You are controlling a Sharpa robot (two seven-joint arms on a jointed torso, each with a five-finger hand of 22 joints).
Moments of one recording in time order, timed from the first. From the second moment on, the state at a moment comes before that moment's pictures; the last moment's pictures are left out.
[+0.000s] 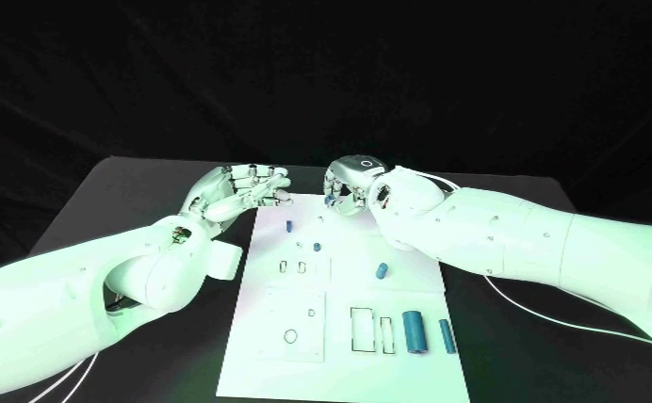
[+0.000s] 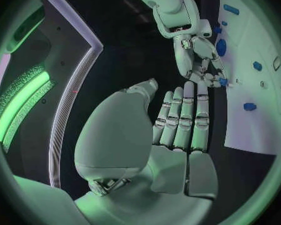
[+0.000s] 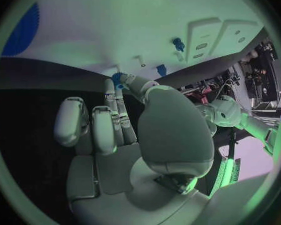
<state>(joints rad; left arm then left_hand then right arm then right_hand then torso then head) 1.14 -0.96 0.05 1.69 -0.11 -0.35 0.42 1.47 -0.17 0.40 0.27 0.10 0.84 0.22 0.29 0.20 1.04 0.18 0.15 0.08 0.96 0.12 0.43 0.35 0.17 0.92 0.23 0.34 0.13 1.34 -0.40 -0.18 1.13 -1.55 -0.37 -0.18 1.31 -0.20 0.59 0.05 0.22 1.05 0.14 0.26 0.33 1.24 0.07 0.09 0.12 1.47 0.00 1.38 1.21 0.10 1.35 0.10 1.31 1.16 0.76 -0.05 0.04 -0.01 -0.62</state>
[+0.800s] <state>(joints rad) 1.14 -0.96 0.05 1.69 -0.11 -0.35 0.42 1.47 -0.17 0.40 0.27 0.10 0.84 0.22 0.29 0.20 1.04 0.18 0.15 0.08 0.96 0.12 0.43 0.35 0.17 0.92 0.23 0.34 0.13 1.33 -0.37 -0.18 1.09 -1.55 -0.36 -0.17 1.30 -0.21 0.59 0.05 0.22 1.05 0.14 0.25 0.34 1.24 0.07 0.09 0.13 1.47 0.00 1.38 1.21 0.10 1.35 0.10 1.31 1.16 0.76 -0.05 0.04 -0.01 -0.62</state>
